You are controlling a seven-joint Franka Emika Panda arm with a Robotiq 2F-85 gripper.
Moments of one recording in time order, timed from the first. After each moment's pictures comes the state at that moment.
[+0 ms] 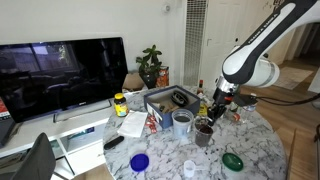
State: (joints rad) arm 0.08 0.04 0.16 -2.62 0.74 2.77 -0.31
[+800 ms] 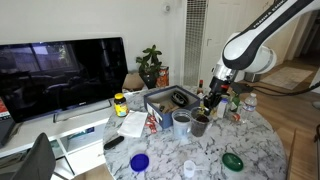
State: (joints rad) arm 0.07 -0.02 0.12 -2.56 0.63 2.67 -0.27
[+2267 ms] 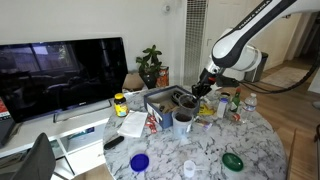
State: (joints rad) arm 0.07 0.08 0.09 -2.43 0.58 2.83 -0.15
